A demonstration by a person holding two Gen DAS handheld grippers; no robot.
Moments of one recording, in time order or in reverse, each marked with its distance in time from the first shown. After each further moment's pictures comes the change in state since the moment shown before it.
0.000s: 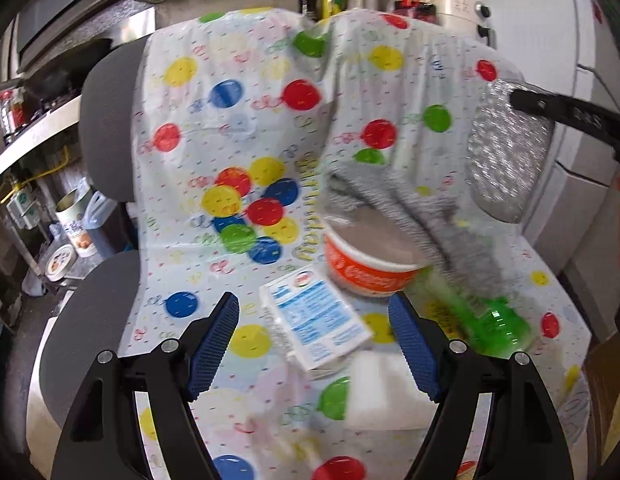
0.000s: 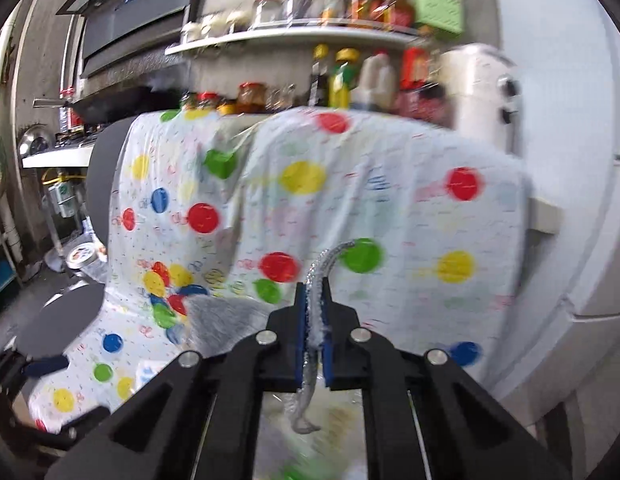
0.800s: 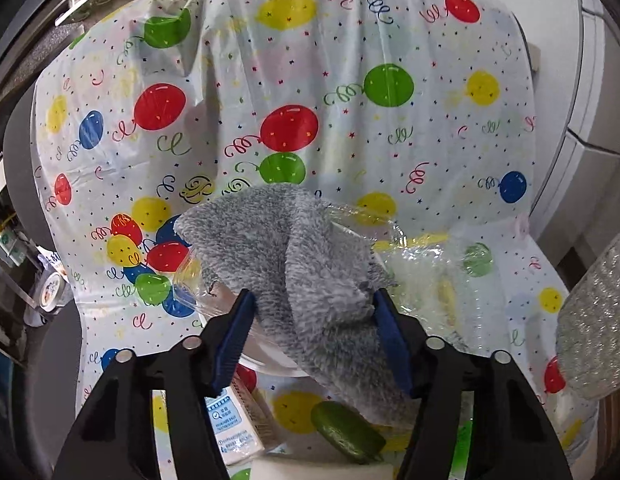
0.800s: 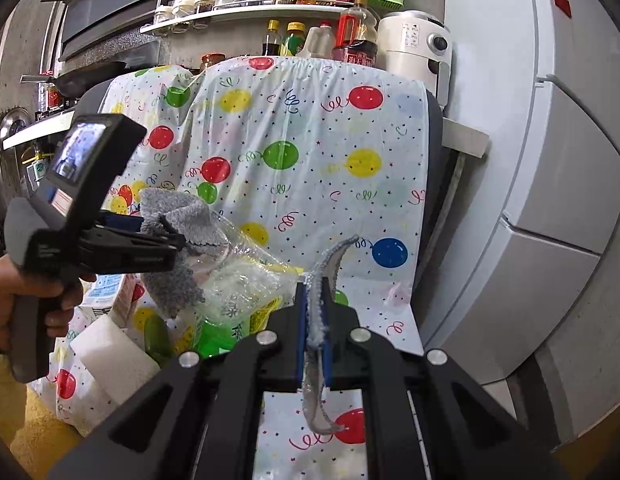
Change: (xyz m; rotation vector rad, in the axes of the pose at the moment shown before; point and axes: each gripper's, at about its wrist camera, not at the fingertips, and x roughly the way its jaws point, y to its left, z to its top) left arm 0.106 -0.098 0.059 0.113 0.102 0.035; right arm -0.052 -0.054 -0.116 0.029 0.071 -0.092
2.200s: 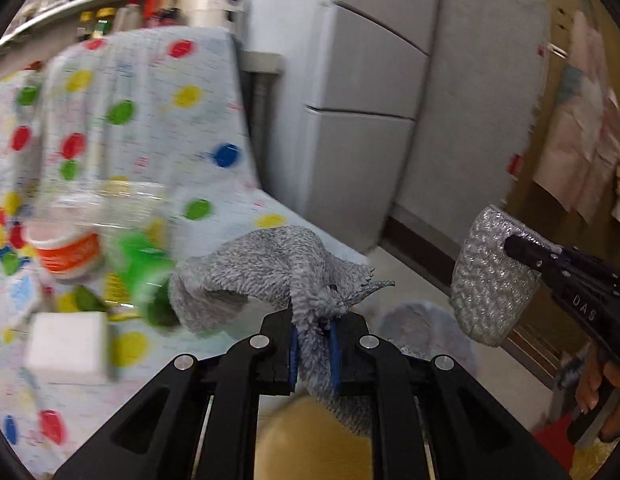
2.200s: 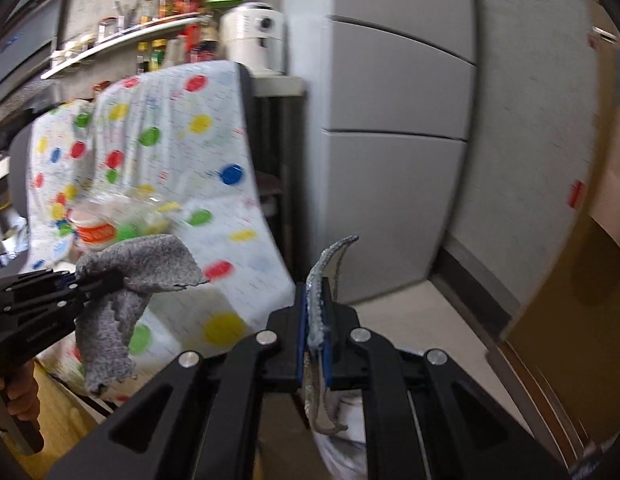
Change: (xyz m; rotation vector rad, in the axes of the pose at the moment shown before) left arm -0.150 -0.149 -0.167 0.221 -0.181 -0.589; right arm -0.186 -0.092 -0.159 0.309 0.059 -0.335
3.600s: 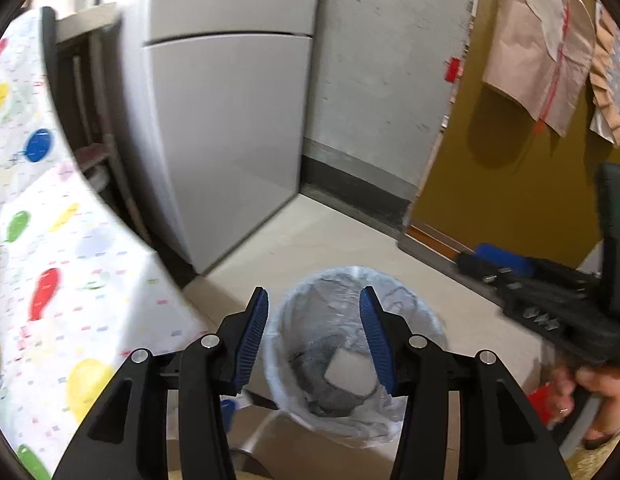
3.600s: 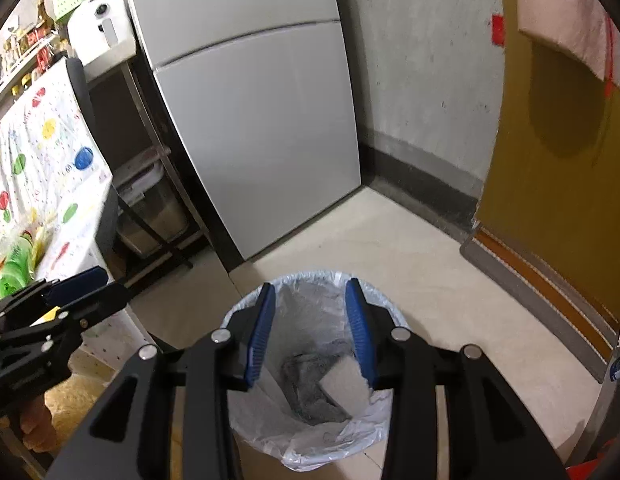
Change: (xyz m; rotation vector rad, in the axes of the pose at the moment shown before) left arm 0.162 -0.138 -0.005 0.195 0.181 -0.169; right arm 0.092 -0.163 -0.087 0.346 0.179 -0.102
